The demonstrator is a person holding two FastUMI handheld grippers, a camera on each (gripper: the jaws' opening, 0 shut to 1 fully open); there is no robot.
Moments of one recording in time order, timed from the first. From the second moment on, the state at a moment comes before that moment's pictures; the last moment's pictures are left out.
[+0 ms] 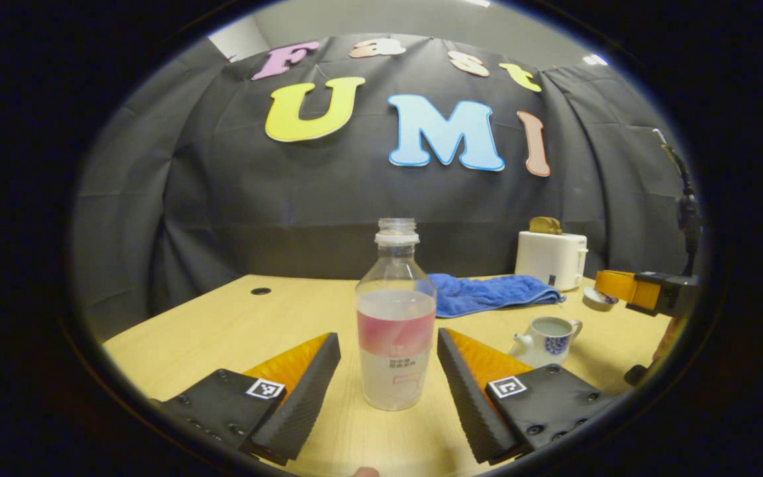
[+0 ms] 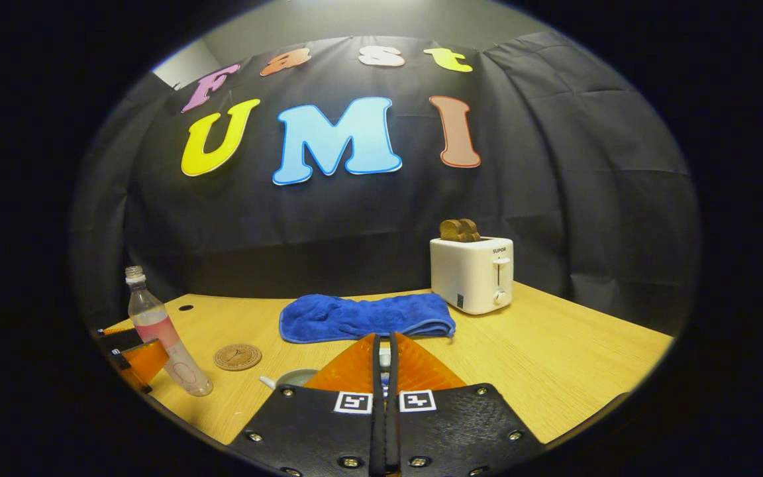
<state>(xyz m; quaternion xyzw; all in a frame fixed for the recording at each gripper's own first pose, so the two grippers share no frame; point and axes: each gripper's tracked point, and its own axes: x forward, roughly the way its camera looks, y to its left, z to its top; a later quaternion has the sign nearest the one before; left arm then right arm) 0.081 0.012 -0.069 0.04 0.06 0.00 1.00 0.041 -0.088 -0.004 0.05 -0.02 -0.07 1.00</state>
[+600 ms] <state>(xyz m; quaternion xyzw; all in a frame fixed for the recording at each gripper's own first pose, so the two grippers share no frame) 0.107 0.004 -0.070 0.12 0.06 -0.01 0.99 0.028 -0.114 -0.018 0.08 -0.02 -0.08 0.99</state>
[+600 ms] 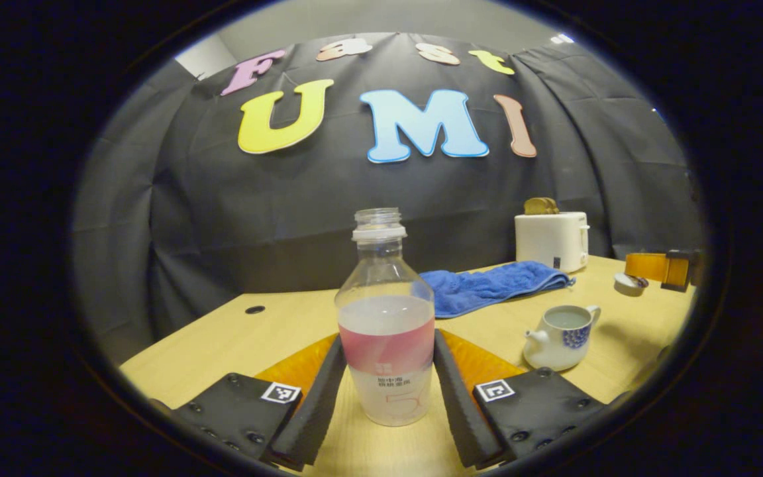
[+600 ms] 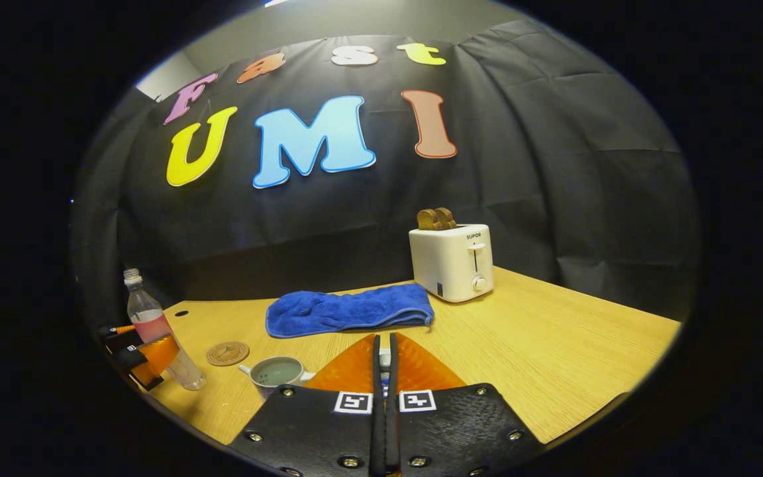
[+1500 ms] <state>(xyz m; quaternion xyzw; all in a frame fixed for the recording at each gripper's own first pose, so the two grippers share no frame) 0.119 -0.038 -0.033 0.56 0.03 -0.04 0.83 0.009 -0.128 -0.010 0.12 -0.05 -0.08 0.99</state>
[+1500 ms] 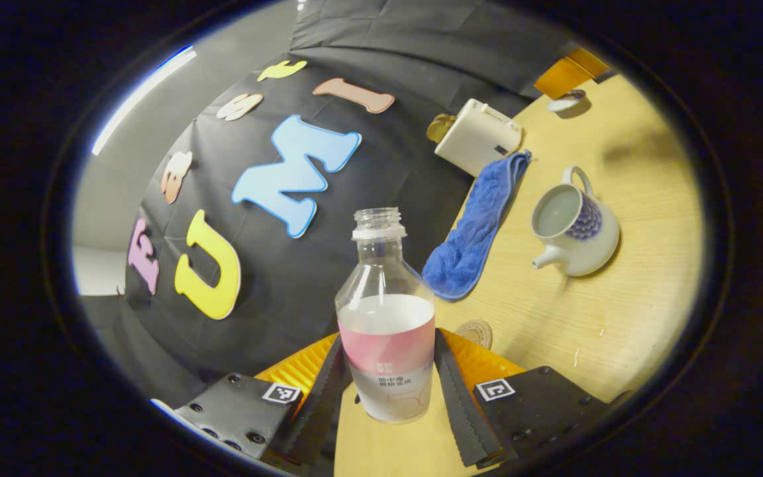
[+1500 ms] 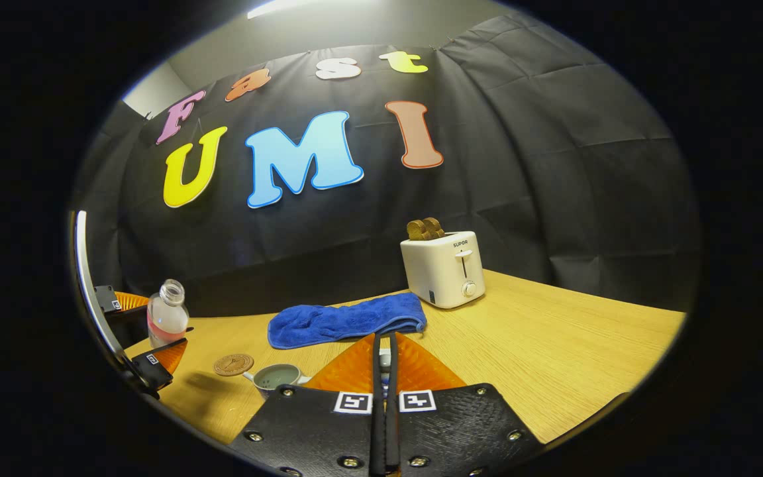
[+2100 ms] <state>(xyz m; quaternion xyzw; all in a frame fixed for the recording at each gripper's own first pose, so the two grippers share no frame) 0.136 -0.068 -0.039 0.70 0.02 -0.08 0.71 0.000 -0.139 -0.022 0.12 -0.04 -0.08 0.99</state>
